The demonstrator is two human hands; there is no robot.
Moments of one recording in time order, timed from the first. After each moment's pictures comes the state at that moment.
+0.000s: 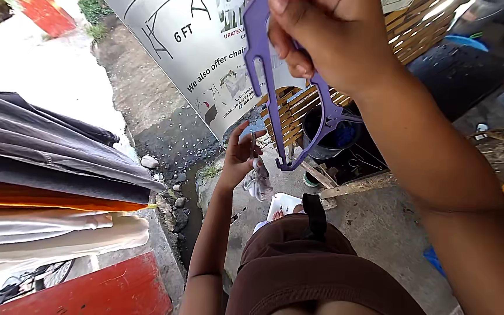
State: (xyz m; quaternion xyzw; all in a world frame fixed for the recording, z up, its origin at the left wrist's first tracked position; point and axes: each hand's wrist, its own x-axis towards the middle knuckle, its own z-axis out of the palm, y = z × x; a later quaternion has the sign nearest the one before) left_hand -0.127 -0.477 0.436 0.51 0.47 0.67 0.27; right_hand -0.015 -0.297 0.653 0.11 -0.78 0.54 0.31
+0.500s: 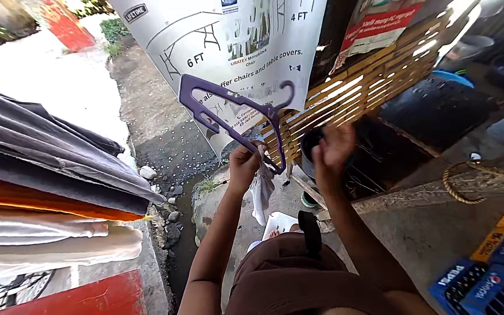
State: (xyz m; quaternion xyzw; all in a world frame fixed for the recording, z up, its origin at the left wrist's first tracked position) left_hand -0.105 -0.442 0.463 0.40 0.51 0.74 0.16; right_hand 0.044 -0.303 0.448 -0.13 -0.68 0.50 0.53
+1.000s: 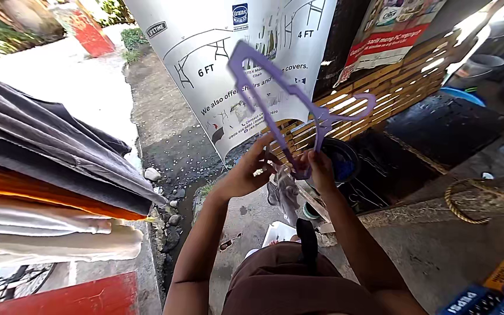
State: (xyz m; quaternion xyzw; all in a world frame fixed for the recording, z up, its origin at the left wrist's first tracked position) left_hand -0.118 -0.456 0.522 0.63 0.53 0.52 0.23; right_hand 0.027 -0.271 0.425 -0.08 -0.65 0.66 0.36
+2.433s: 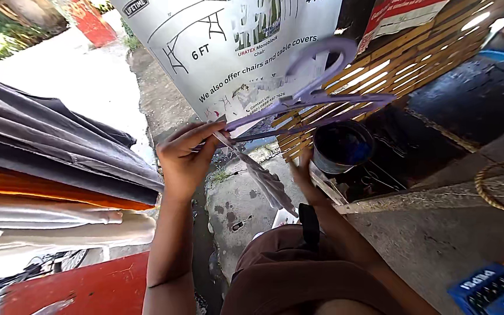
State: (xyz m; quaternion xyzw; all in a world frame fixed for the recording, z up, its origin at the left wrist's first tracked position) left_hand -0.135 -0.514 0.571 0.57 0.66 0.44 -0.20; right_hand -0.007 -0.298 0.306 -0.34 -0.65 0.61 0.30
